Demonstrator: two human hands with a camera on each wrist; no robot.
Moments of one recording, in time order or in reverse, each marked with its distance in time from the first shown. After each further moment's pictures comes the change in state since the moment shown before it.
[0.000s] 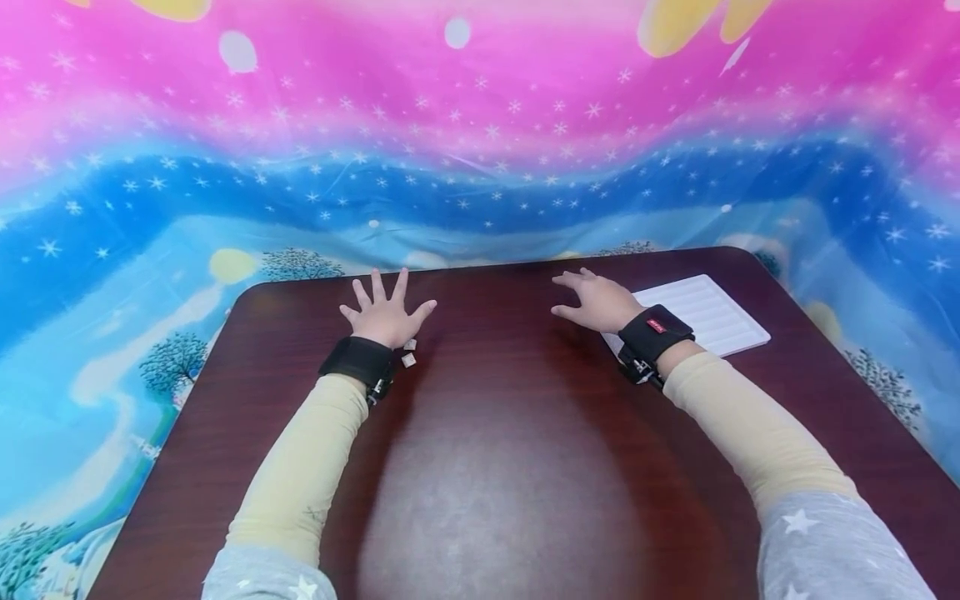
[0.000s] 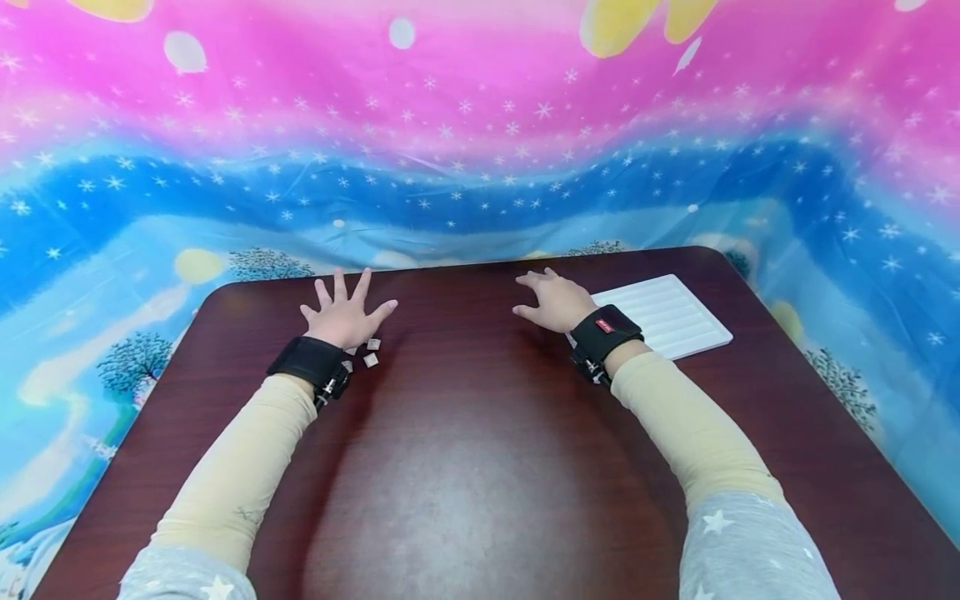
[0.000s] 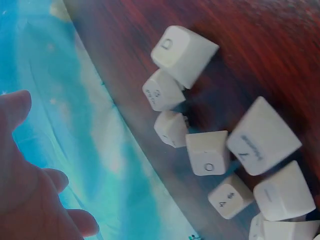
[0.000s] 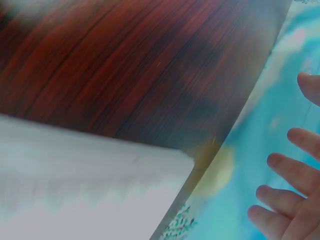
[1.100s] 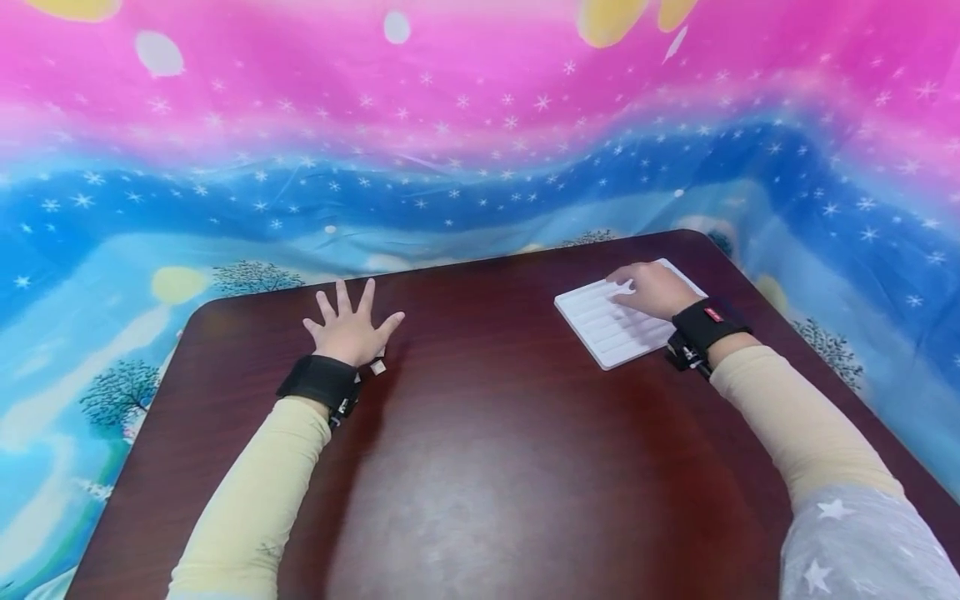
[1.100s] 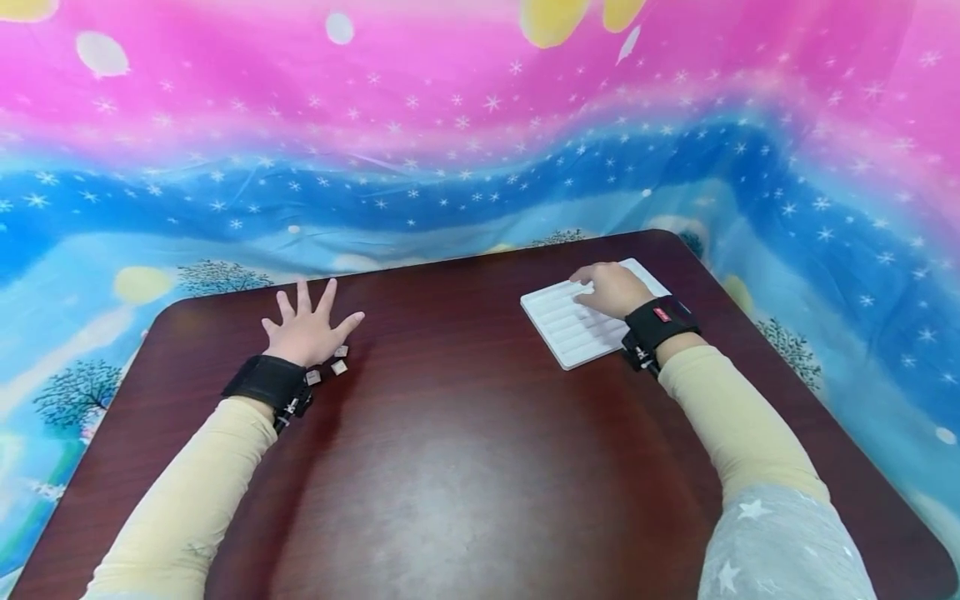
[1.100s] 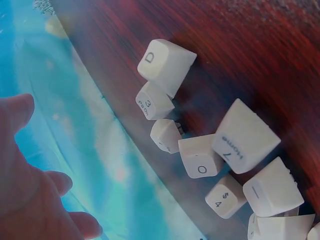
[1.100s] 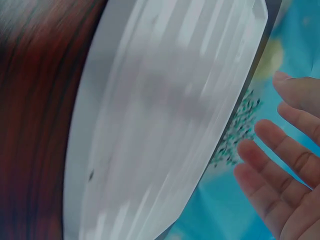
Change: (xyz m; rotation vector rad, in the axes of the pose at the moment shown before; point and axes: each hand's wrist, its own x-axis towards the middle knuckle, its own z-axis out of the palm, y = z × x) left_hand -0.013 0.001 0.002 0.022 -0.014 0.074; right_hand -0.066 0.098 -0.032 0.017 0.092 0.092
